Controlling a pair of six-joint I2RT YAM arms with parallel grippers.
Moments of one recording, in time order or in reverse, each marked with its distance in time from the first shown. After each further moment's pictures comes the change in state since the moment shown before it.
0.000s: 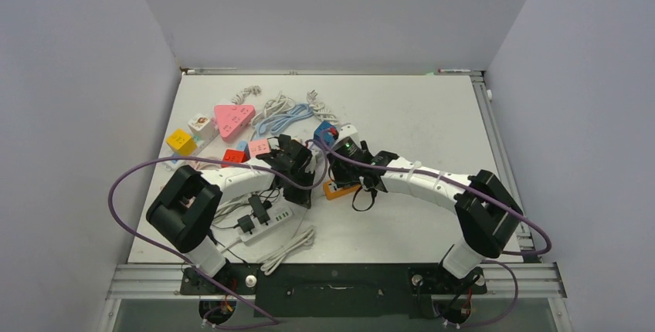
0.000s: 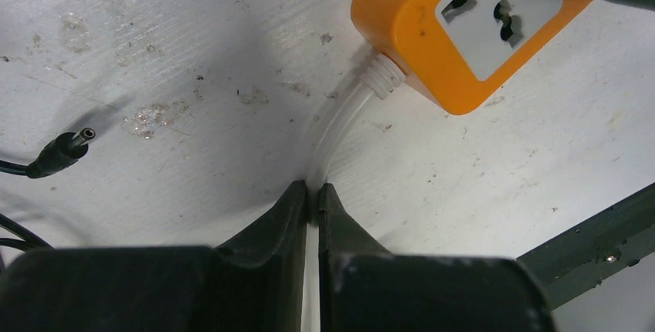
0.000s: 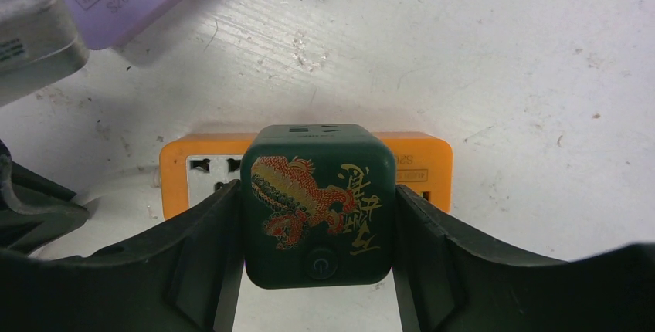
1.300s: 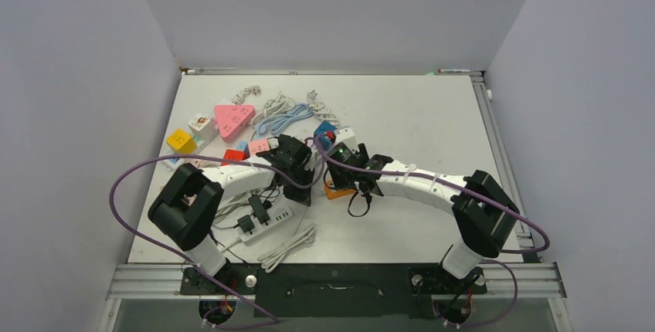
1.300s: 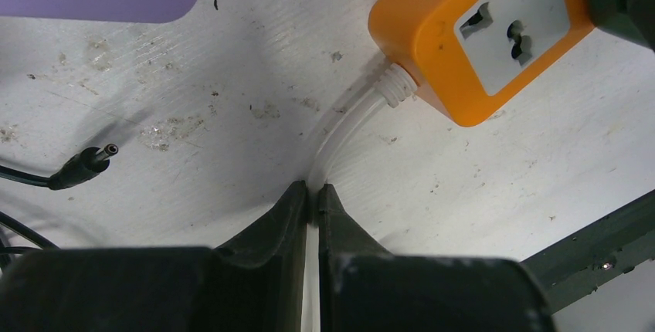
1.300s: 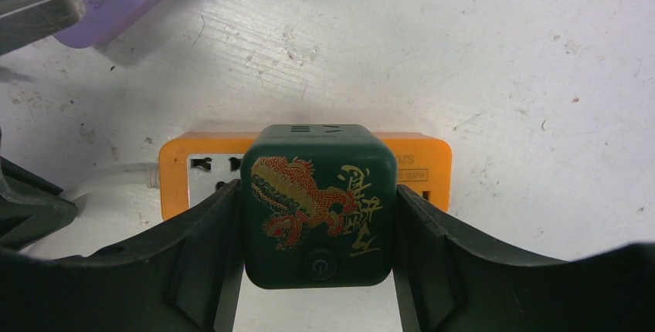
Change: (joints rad) left arm 0.019 0.017 0.019 -0.003 0.000 0.005; right arm 0.027 0.006 0.003 -0.021 0.064 0.036
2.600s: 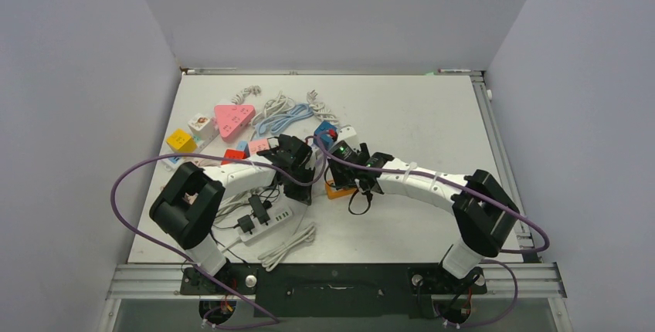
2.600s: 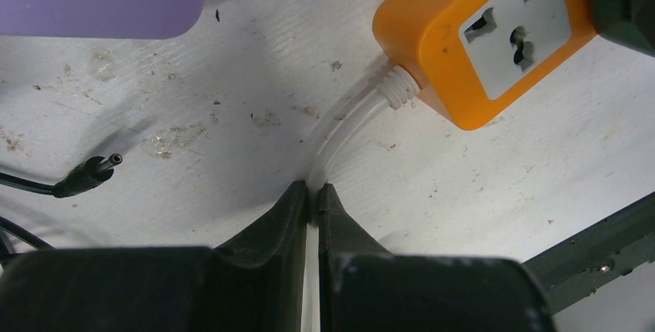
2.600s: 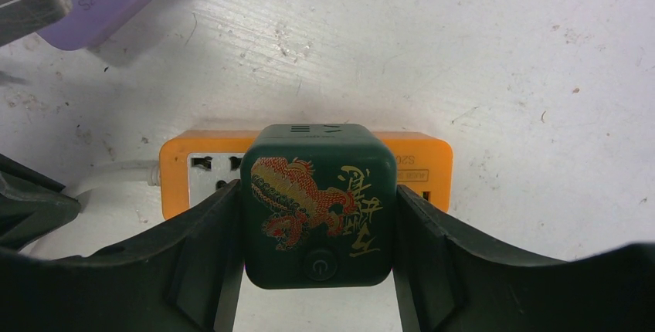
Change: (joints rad) left arm 0.002 0.012 0.014 -0.001 0.000 0.004; right arm -0.018 0.000 0.013 -0.030 -0.021 0.020
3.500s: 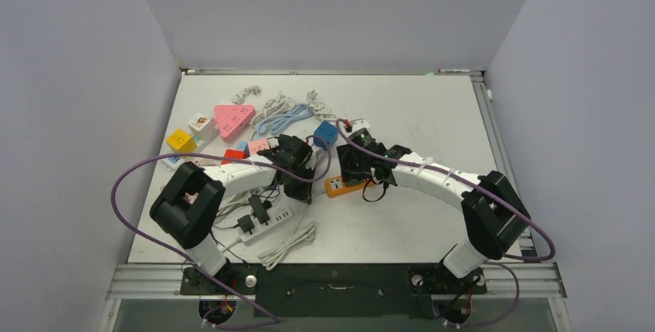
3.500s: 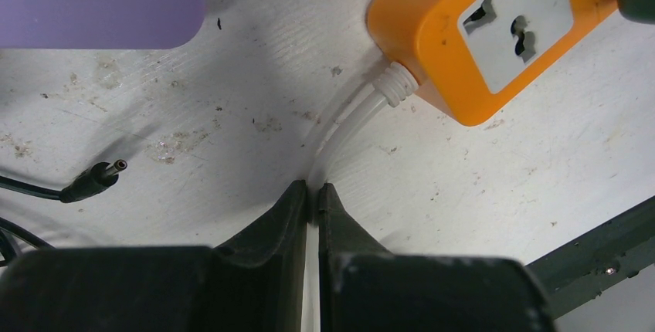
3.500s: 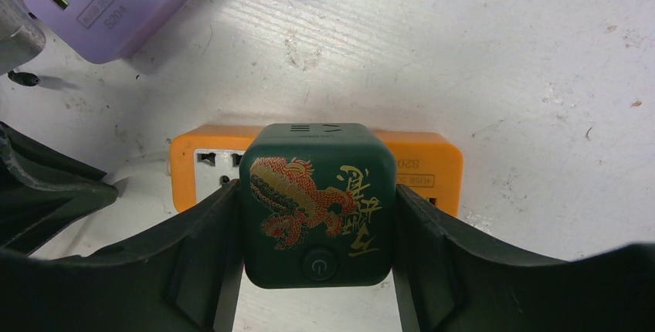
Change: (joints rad) left arm 0.001 0.003 0.004 0.003 -0.005 0.009; right arm -0.149 -0.047 -0.051 0.072 -0.257 -0.008
